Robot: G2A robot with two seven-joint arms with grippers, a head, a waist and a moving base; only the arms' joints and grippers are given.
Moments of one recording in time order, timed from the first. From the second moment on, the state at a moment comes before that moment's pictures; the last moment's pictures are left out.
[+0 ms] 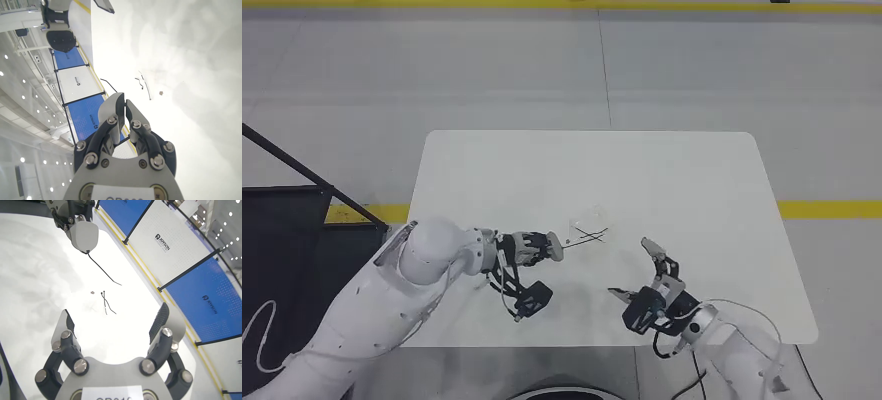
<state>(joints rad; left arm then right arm) 0.95 -0.92 -1.00 -1.81 2.80 -0.60 0.83 -1.64 -1.11 1.36 -2.07 -2.02 -0.43 -0.12</state>
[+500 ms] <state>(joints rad) 0.86 -0.92 -0.94 -1.73 2.79 -0.57 0.97 -1.66 -1.11 1.29 -2.13 -2.26 -0.39 -0.04</state>
